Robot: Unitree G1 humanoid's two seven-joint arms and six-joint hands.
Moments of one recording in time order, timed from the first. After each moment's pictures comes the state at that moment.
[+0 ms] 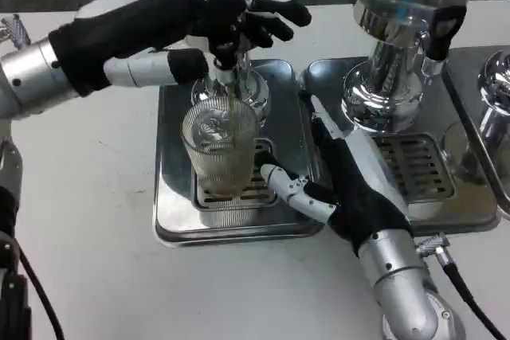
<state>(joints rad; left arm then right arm) -0.86 0.47 0.13 0.96 -0.26 -0.88 -1.27 -0.05 -0.03 0.33 -0.07 -0.52 0.20 -0.08</state>
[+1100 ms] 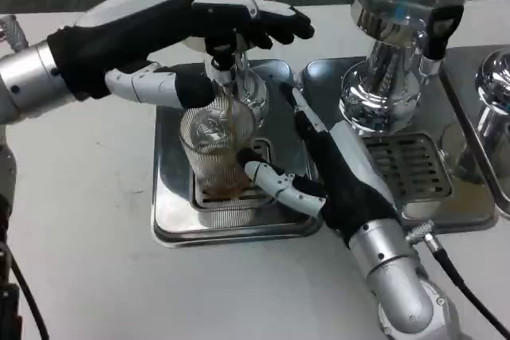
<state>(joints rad) -0.83 0.50 0.07 0.92 -0.26 -0.97 -1.22 -0.12 -0.05 0.33 0.03 -0.47 0.09 -0.05</state>
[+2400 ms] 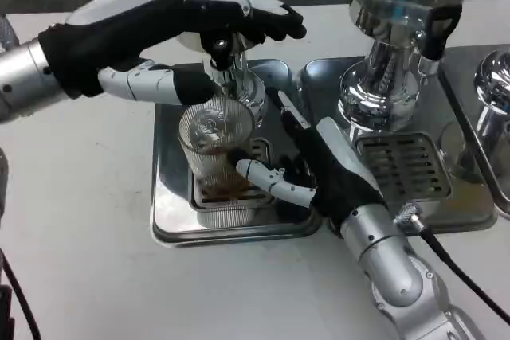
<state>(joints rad) -0.83 0.53 0.06 0.91 -0.26 -0.98 -1.19 -0.25 -0.07 0.32 0.23 -0.41 0.04 -0.03</state>
